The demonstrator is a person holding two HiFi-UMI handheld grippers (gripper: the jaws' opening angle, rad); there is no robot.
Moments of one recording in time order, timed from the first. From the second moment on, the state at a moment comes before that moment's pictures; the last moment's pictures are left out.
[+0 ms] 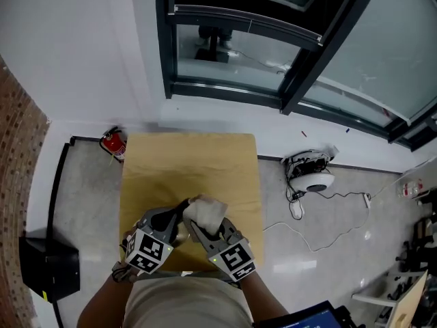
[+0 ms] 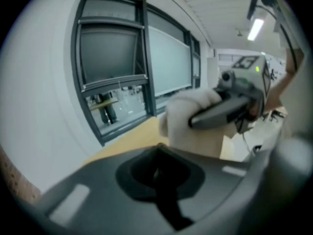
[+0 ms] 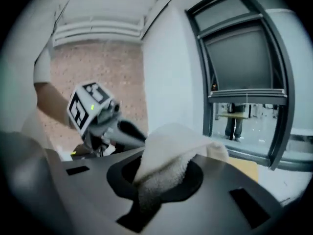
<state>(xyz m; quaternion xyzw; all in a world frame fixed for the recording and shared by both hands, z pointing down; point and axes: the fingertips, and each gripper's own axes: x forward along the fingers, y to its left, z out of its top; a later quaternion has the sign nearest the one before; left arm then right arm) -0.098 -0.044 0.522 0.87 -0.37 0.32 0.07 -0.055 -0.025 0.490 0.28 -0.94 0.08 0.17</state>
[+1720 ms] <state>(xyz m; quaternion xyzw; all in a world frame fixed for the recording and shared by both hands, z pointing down) -0.101 -0.008 0.519 0.86 -0.43 0.26 0.11 -0.094 0.025 0.522 0.24 -0.92 0.30 0.10</state>
